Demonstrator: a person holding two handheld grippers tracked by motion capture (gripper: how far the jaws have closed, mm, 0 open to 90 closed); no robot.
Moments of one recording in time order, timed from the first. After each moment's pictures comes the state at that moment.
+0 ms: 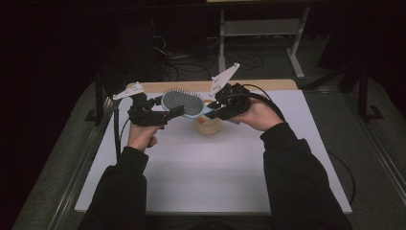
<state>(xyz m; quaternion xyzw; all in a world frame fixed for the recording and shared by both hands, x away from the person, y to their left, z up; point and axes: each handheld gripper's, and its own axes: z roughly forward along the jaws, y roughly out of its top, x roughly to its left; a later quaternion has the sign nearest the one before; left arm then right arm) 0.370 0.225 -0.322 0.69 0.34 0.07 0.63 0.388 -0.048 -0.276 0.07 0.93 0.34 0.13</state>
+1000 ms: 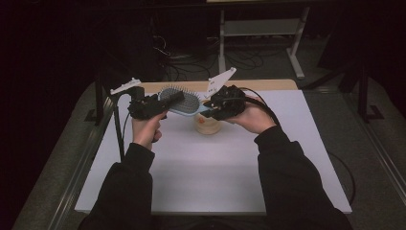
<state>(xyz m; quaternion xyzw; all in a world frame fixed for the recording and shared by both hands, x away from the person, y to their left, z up) 0.378 0.226 -0.317 0.62 0.41 0.06 0.66 0.387 -0.037 -0.284 0.08 0.92 0.35 0.17</state>
